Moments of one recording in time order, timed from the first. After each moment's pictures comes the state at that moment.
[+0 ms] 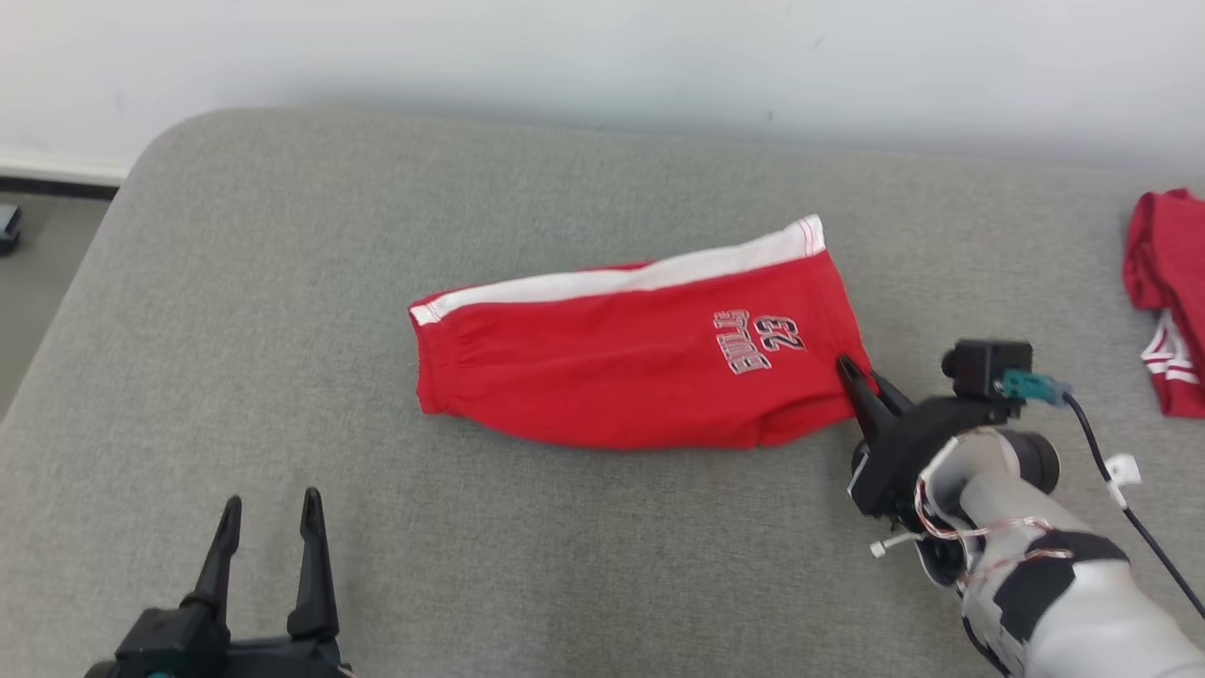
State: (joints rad) left arm -0.08 0.05 0.08 0.21 -0.18 -0.13 -0.26; right arm -0.78 -0.33 0.80 1.00 1.02 0.13 -0.20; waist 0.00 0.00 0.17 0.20
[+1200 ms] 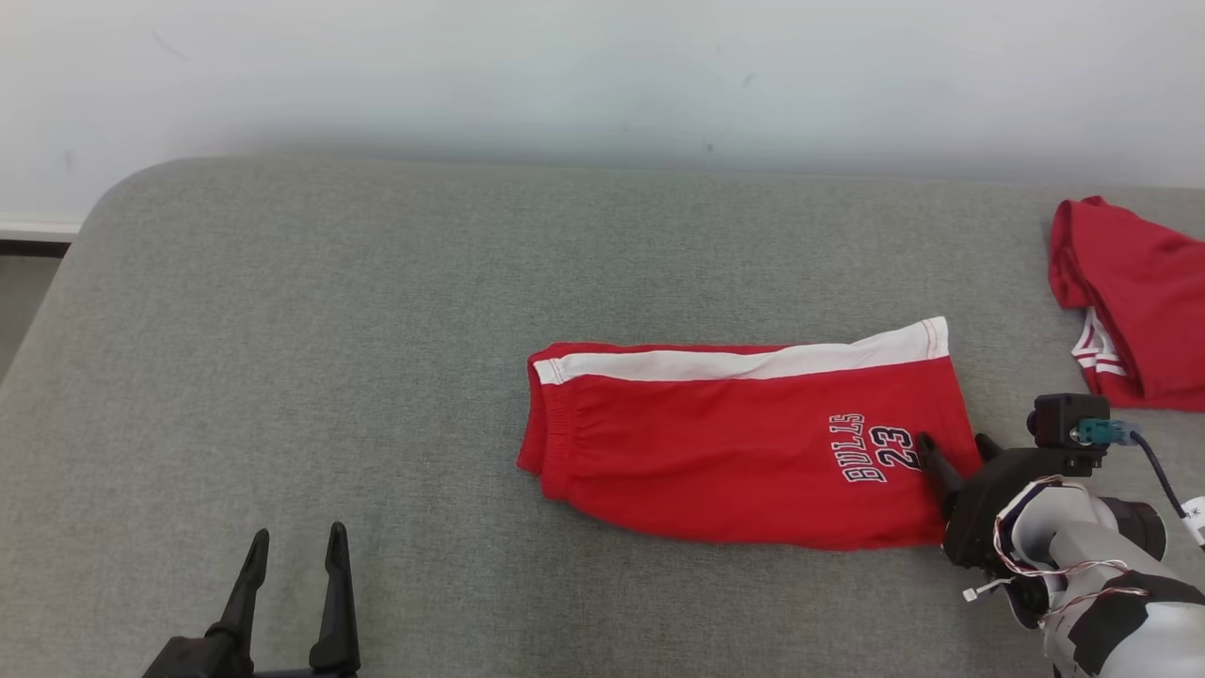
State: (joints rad) left arm -0.02 0.05 0.04 0.20 -0.19 -0.13 -0.26; right arm -0.70 -0.42 0.73 1.12 0.97 0.13 -0.10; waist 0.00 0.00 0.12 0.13
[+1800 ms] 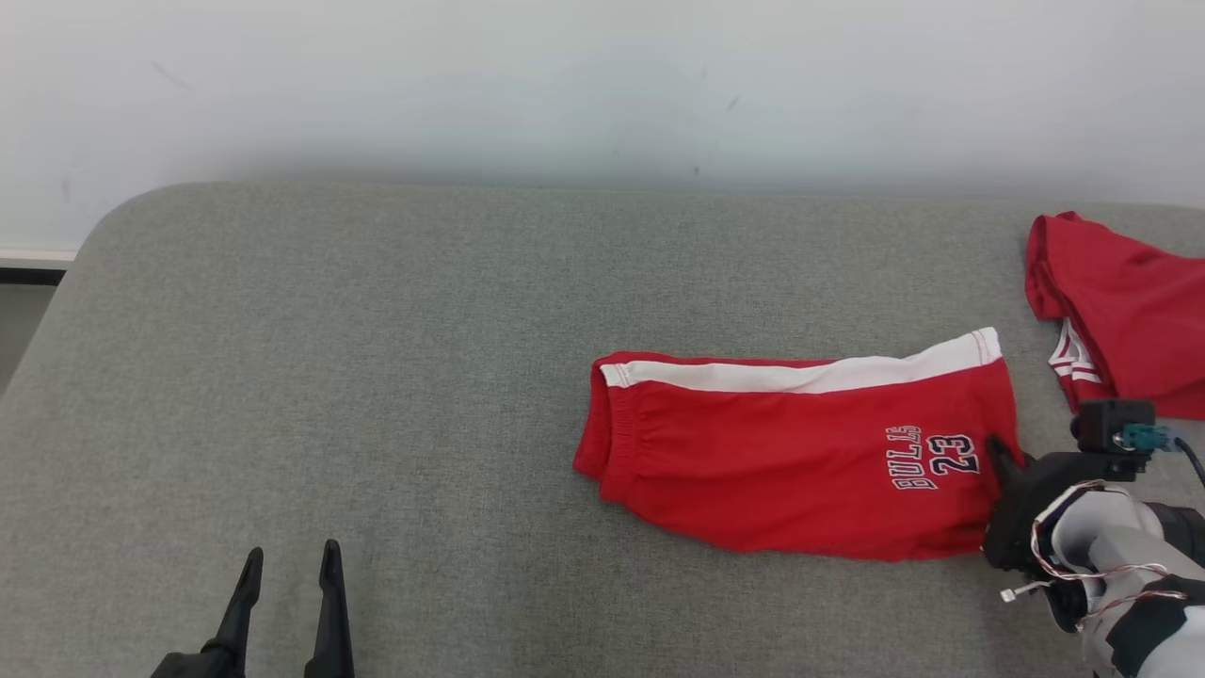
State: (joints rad) left arm 0.00 0.05 0.04 0.21 -0.19 -0.12 -0.26; right arm -0.70 -0.47 0.75 1.15 0.99 0.13 -0.11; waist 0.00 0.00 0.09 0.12
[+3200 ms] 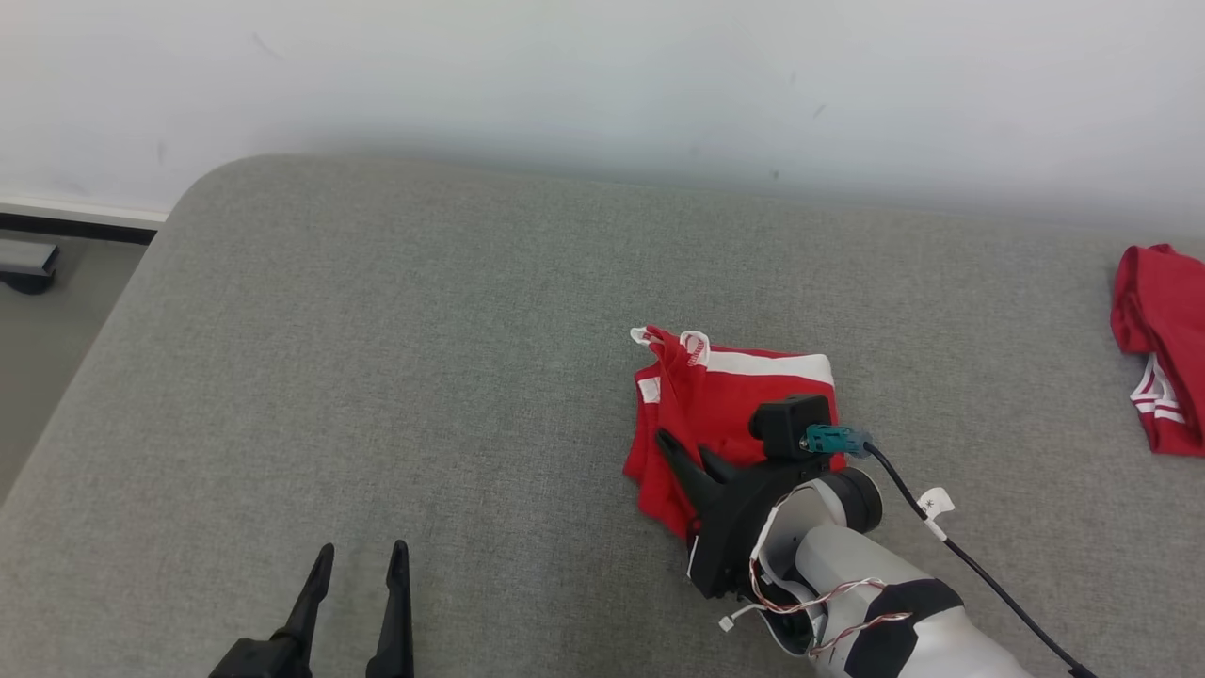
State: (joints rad) left arm -0.03 0.05 -0.08 0.26 -0.23 -0.10 -0.26; right arm -0.71 -0.12 0.85 0.93 0.88 0.13 -0.15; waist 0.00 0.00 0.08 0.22
